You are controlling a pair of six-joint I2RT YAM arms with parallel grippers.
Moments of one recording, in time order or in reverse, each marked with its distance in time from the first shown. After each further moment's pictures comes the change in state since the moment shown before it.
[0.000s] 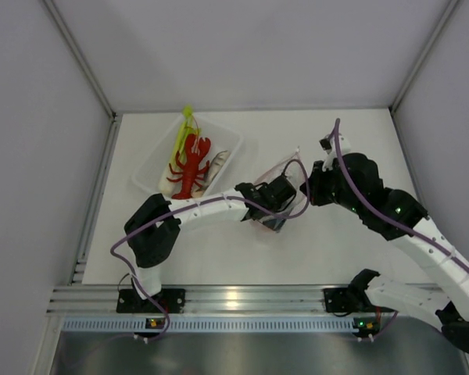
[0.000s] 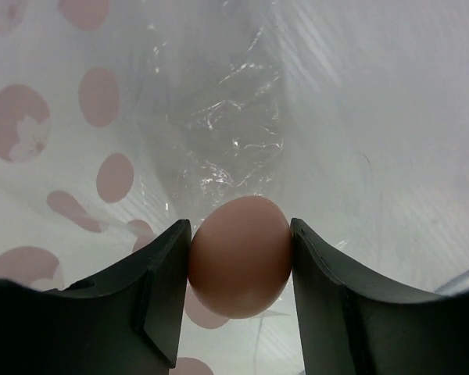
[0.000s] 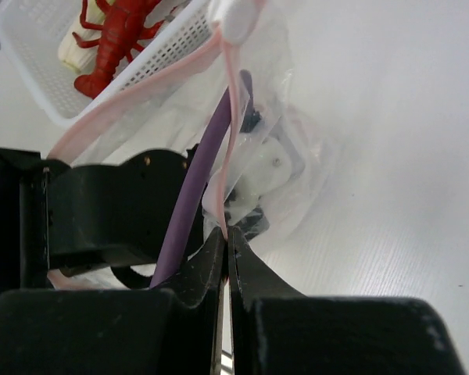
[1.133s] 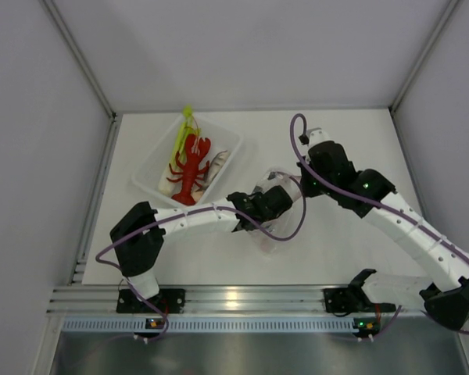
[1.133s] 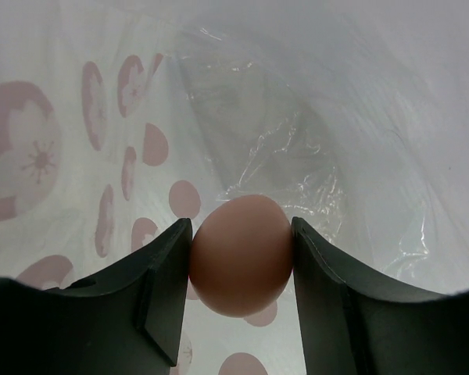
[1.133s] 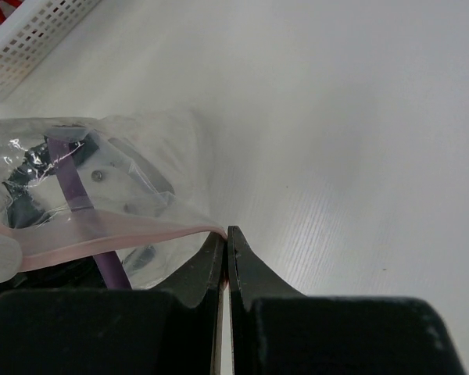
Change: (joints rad) left arm -0.061 -0.119 -0.117 0.035 -0.307 -0.058; right arm -0.029 0.230 0.100 -0.076 0.159 -0.129
